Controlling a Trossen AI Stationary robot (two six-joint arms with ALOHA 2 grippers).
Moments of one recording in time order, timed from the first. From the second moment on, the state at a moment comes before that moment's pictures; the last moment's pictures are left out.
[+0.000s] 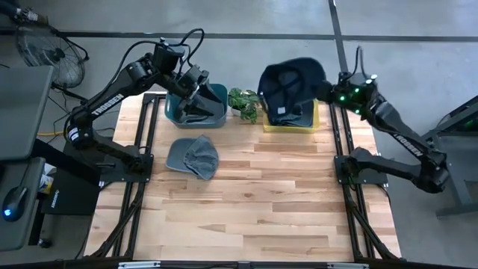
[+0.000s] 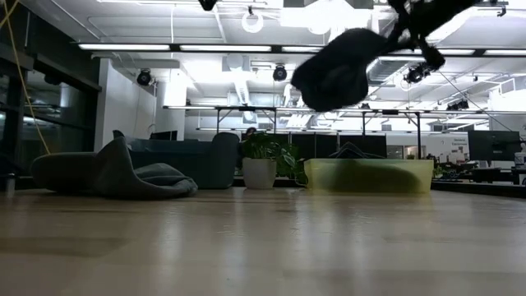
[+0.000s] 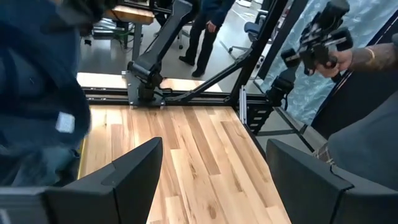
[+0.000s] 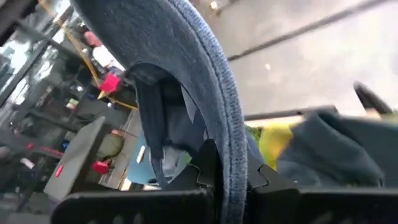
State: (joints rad) left arm 0.59 1.35 1.63 -0.76 0.93 0.18; right arm -0.83 0.81 0.92 -0.42 -0.06 0.87
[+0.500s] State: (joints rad) left arm 0.60 1.35 1.63 -0.79 0.93 0.18; right arm -0.82 0.69 0.34 0.34 -0.03 1.29
